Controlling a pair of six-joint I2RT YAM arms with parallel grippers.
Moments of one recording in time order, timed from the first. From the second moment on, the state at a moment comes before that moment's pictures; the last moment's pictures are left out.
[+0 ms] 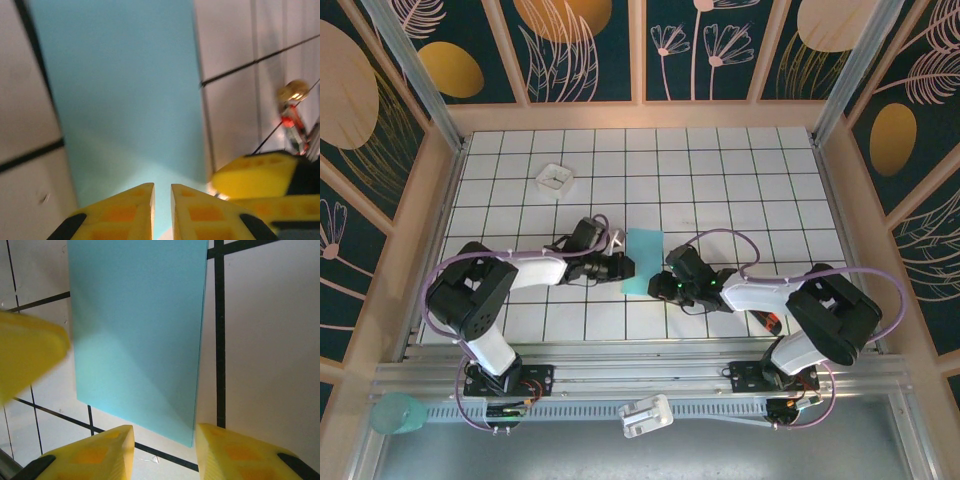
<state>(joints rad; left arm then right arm) -0.60 1.69 0.74 0.08 0.54 -0.69 0.86 1.47 0.56 0.02 -0.15 0.99</state>
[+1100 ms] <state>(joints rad) -0.52 1.90 0.88 0.13 0.52 -0.65 0.86 1.45 0.50 0.13 -0.16 1.04</state>
